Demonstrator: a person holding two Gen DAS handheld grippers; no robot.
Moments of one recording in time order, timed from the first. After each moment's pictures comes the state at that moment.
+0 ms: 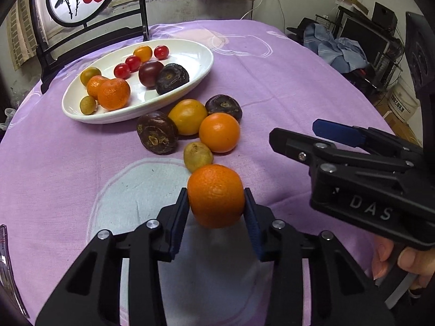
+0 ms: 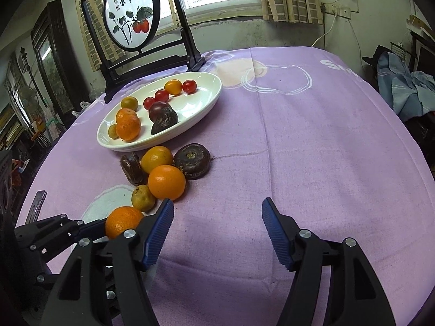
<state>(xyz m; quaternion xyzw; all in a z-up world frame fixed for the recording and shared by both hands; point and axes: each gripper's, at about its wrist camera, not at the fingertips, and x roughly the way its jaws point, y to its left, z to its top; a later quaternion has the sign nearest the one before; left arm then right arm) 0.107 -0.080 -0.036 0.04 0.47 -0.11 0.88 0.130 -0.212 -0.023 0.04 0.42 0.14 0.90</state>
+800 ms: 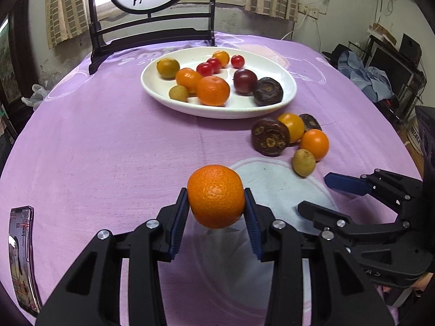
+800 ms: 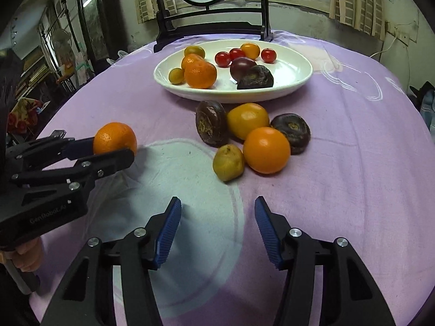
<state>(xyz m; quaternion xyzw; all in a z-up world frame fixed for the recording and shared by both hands) 0.103 0.026 -0.030 -0.01 0.44 -0.04 0.90 0.112 -0.120 -0.042 -0.07 0.46 0.23 0.86</state>
